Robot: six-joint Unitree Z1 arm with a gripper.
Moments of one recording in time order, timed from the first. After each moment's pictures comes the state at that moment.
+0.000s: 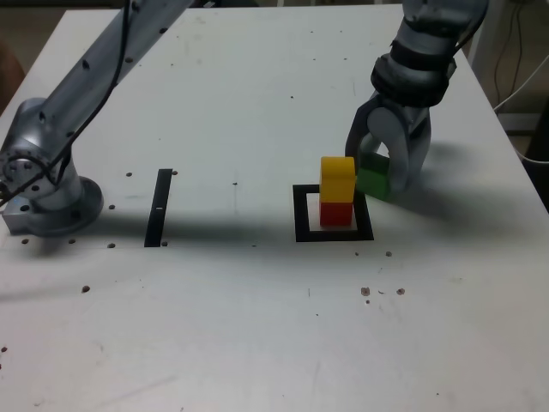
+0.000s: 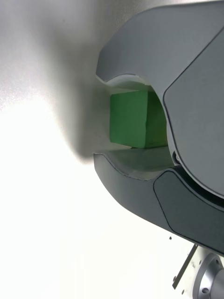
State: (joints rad) arm 0.09 2.39 -2.08 1.45 0.05 0.70
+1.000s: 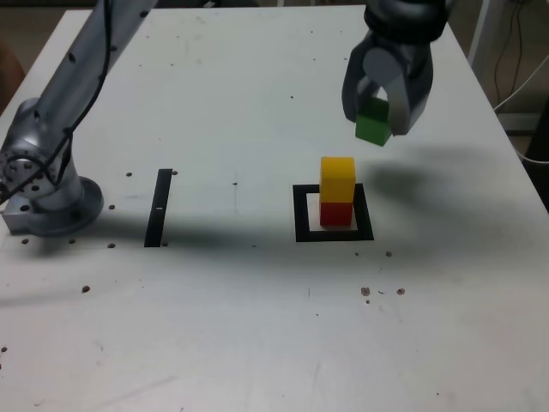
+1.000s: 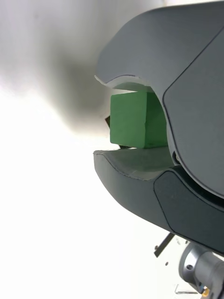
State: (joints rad) arm 0.09 2.27 -2.20 1.60 0.13 0.66
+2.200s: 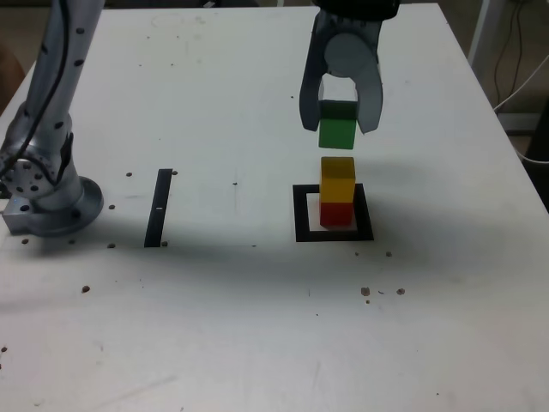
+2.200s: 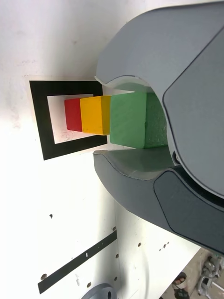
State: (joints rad) arm 0.07 2.08 -1.98 1.62 -0.07 0.22
